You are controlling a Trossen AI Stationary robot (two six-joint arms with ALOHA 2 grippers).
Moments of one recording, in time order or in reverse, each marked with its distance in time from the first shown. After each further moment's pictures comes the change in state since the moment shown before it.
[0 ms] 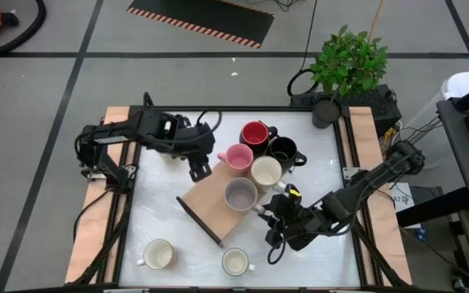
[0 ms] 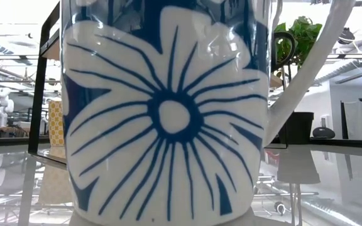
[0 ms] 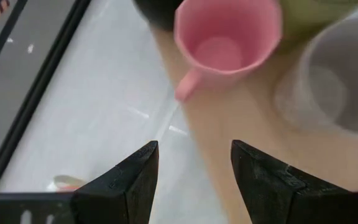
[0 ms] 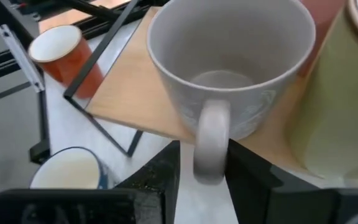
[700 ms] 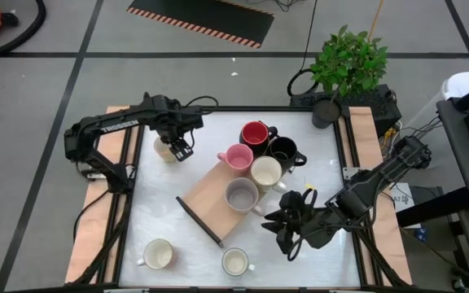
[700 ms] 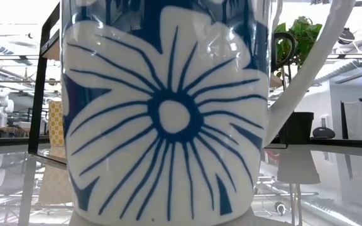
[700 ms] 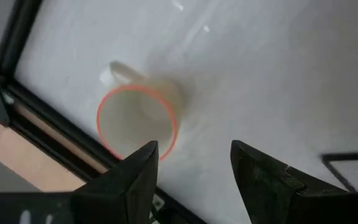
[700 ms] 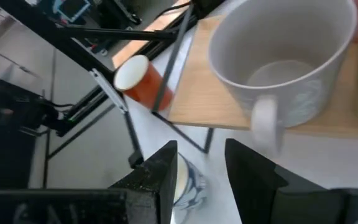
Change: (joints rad) left arm 0.406 -0.150 -0.581 0.008 0.122 0.110; right arm 0.040 -0.099 0.000 0.102 -0.105 0.211
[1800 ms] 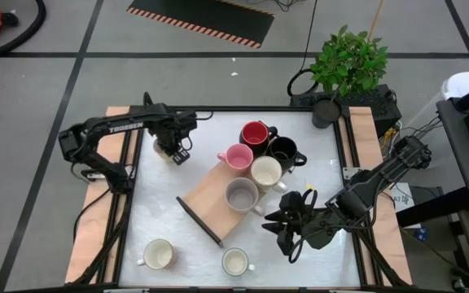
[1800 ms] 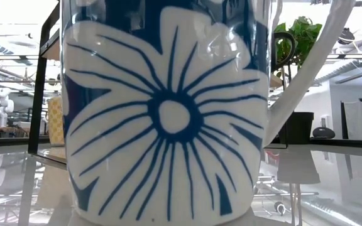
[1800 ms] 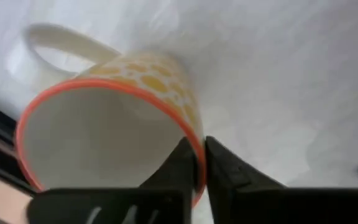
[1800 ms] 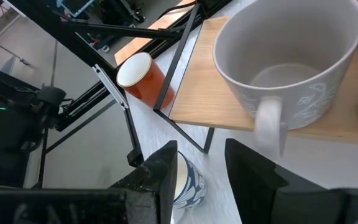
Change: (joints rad) left arm 0.177 -0.043 -0.418 0.291 0.147 0.085; right arm 0.006 0.000 0.000 0.007 0.000 -0.042
